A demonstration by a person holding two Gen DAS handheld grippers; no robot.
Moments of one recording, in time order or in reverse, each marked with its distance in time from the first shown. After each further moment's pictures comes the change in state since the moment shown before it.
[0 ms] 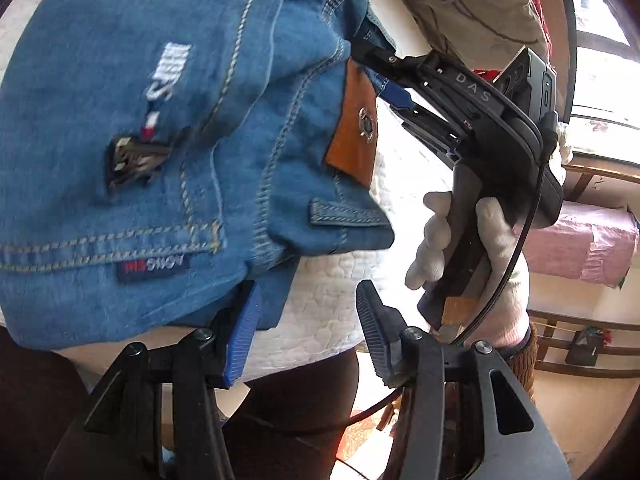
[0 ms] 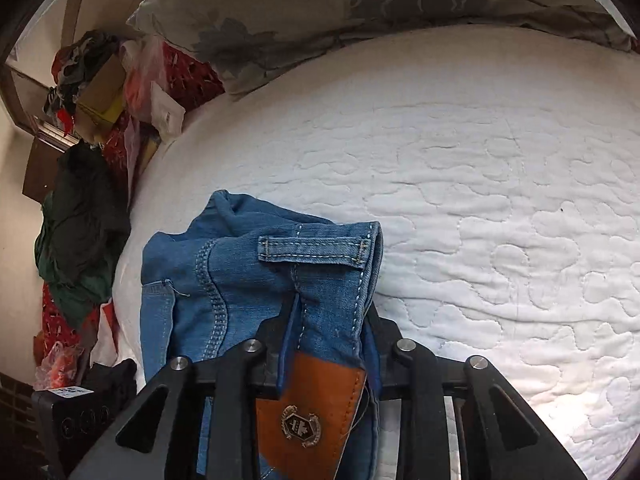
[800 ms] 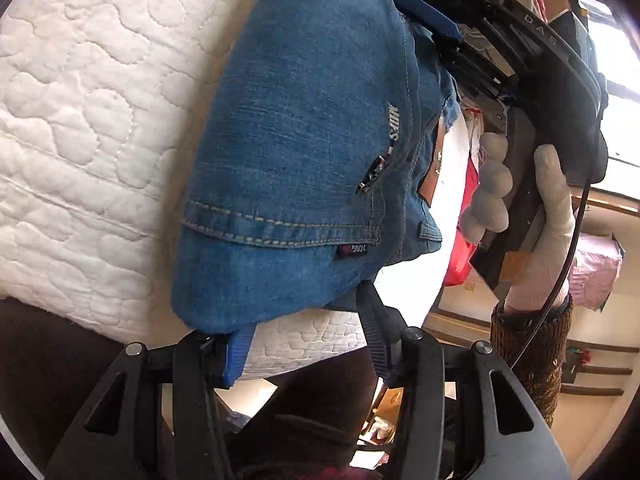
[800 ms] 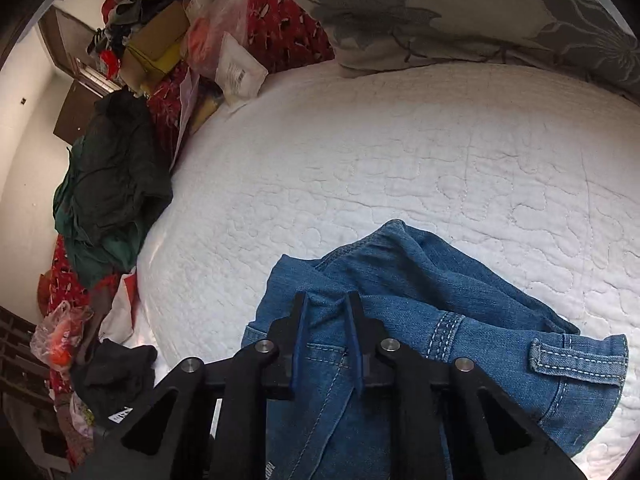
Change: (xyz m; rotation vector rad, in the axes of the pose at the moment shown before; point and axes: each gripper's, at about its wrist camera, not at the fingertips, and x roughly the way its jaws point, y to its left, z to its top) left arm -0.047 0.084 -0.004 -0.061 -0.045 -0.057; right arm 0.044 0.123 0.032 -0.186 0.050 0.108
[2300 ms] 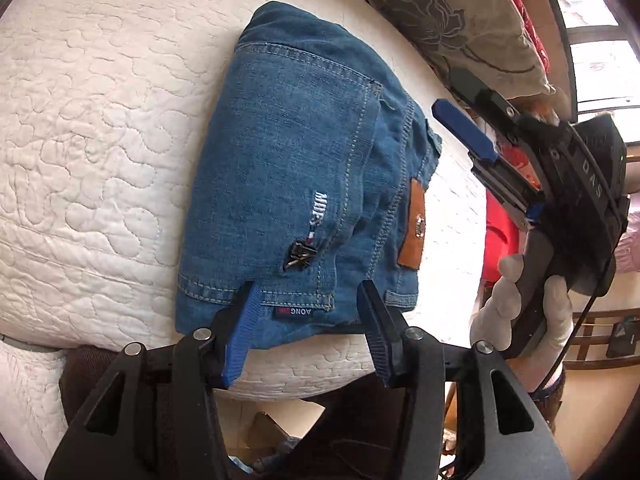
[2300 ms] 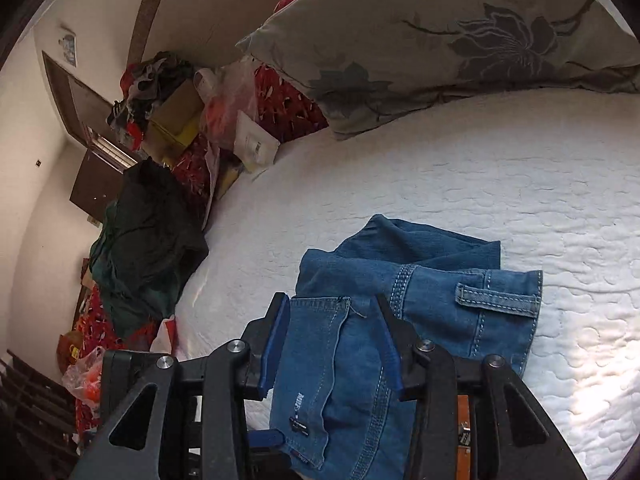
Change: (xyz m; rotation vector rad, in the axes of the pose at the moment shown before) left arm -0.029 -0.036 0.023 0.148 -0.111 0.194; right arm -0.078 0.004 -0.063 0.111 -0.221 0.029
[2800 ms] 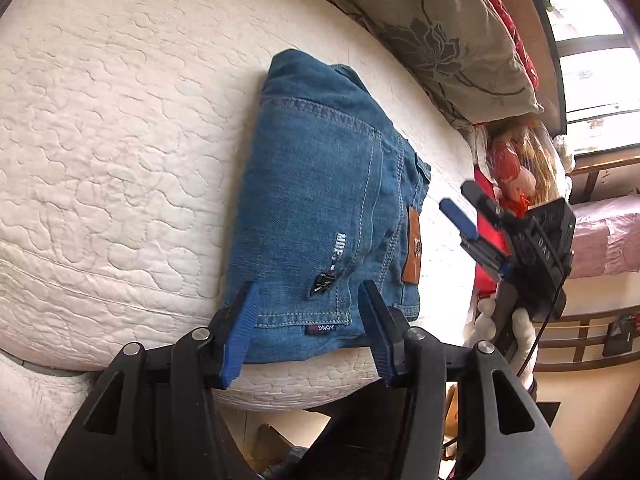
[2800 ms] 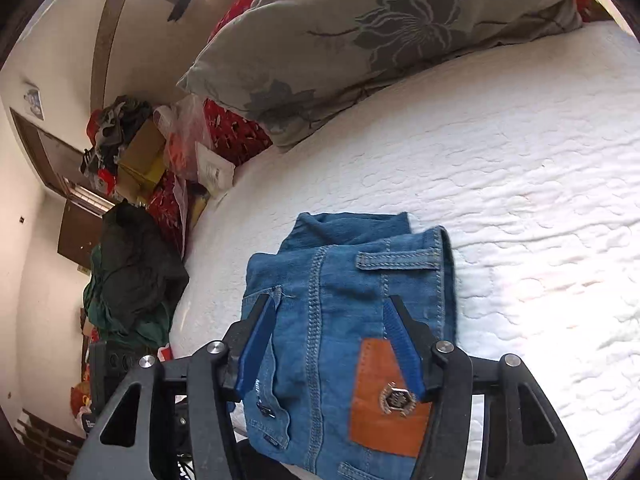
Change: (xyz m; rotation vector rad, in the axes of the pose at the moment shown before) left arm -0.035 0.028 0.015 0.004 -0.065 -0.043; right arm -0.051 -0.073 -0.036 0.210 -0.051 -0.027
